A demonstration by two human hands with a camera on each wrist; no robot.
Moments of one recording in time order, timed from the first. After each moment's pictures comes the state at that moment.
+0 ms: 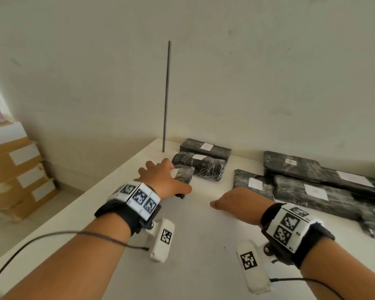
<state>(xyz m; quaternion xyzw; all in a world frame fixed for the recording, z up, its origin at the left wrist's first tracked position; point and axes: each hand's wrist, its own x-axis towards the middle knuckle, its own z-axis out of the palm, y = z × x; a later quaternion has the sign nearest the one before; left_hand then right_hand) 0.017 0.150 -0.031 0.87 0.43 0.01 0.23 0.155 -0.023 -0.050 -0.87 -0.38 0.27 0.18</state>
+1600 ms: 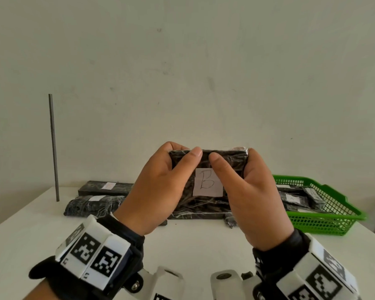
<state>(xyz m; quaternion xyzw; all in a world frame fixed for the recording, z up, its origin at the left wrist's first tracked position) 0.043 -0.092 0.098 0.75 -0.07 0.26 0.60 0.108 -0.245 0.083 -0.65 -0.32 -0.12 0.68</state>
